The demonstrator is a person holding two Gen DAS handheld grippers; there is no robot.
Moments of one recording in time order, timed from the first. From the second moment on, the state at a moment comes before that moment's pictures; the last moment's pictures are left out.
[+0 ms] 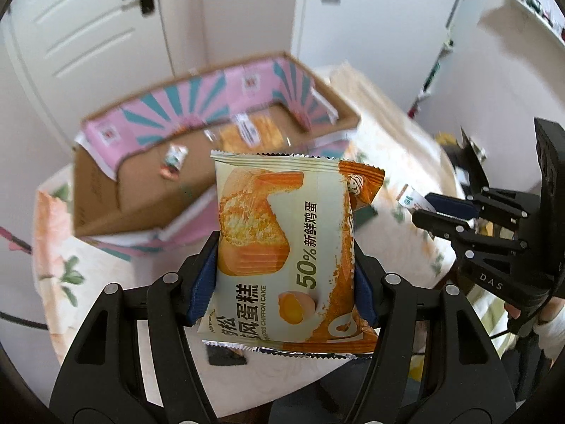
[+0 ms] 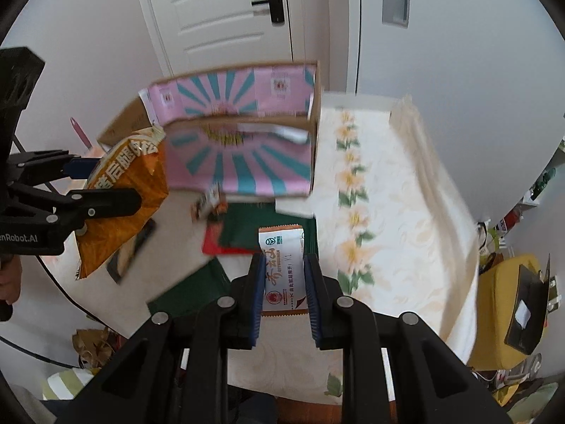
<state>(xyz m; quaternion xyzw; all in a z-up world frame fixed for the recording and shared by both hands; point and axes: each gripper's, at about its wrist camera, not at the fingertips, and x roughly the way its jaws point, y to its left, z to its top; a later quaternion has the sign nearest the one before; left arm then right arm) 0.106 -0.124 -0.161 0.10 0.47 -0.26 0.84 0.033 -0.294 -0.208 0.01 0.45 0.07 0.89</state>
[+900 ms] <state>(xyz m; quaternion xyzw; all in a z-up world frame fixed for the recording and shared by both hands) 0.215 -0.059 -0.120 0.04 0.46 -0.16 0.87 0.158 -0.256 -0.104 0.02 0.39 0.13 0.91</state>
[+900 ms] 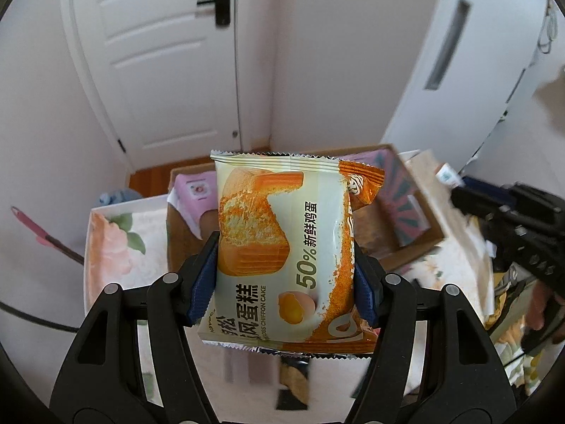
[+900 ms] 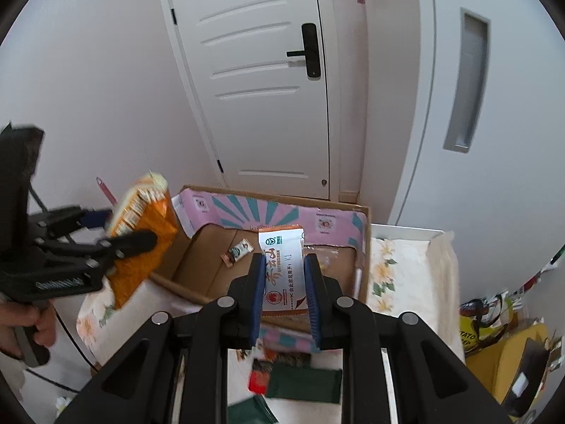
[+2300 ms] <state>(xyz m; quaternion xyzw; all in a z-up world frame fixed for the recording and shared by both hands) 0.215 0.021 -0.146 0.03 0.47 -0.08 0.88 0.268 -0.201 -0.179 0.07 0.48 0.16 0.86</state>
